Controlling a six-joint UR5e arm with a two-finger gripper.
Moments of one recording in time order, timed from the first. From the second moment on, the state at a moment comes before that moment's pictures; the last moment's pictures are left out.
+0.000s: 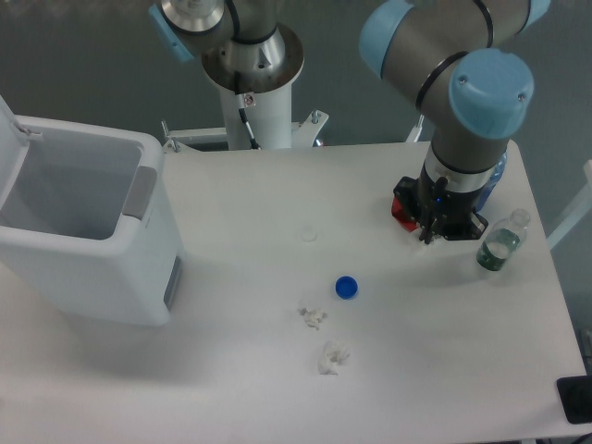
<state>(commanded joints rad) 2.64 -1.93 -1.28 -1.46 1.57 1.26</state>
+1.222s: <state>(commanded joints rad) 2.36 -1.67 -1.37 -1.48 1.35 0.89</state>
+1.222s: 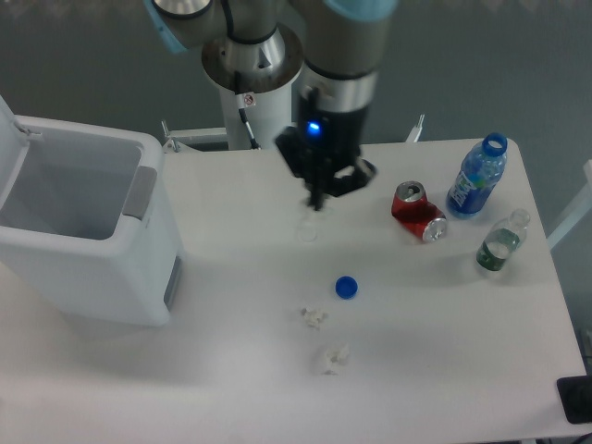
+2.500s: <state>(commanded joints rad) 2.07 -1.62 -1.42 -1.47 1.20 0.76</state>
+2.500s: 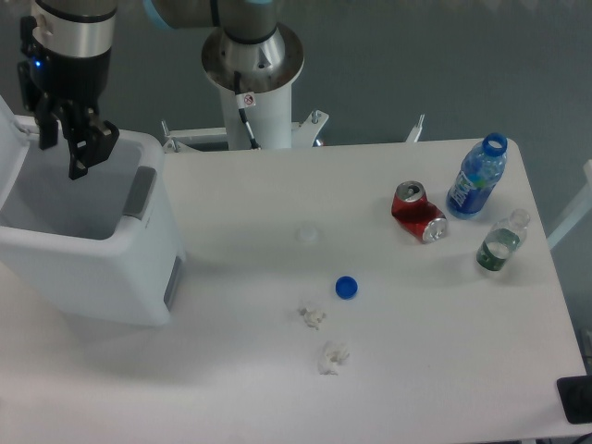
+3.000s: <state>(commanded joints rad) 2.31 -1.58 -1.44 -1.41 1.27 0.77</state>
